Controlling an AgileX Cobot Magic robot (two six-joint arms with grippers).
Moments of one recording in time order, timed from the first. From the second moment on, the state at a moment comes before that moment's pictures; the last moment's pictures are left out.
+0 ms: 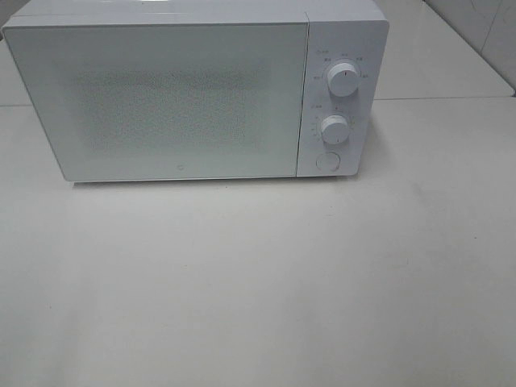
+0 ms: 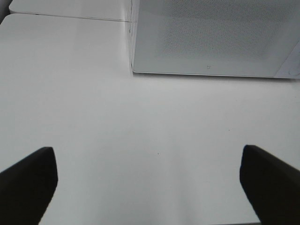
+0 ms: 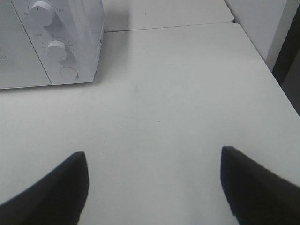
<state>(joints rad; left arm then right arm) -0.03 0.00 -0.51 -0.14 1.07 -0.01 0.10 0.00 -0.50 -0.14 0.97 0.13</state>
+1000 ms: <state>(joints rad) -0.03 0.00 -0.51 -0.14 1.07 -0.01 0.10 0.33 -0.58 -0.12 0.62 0.13</state>
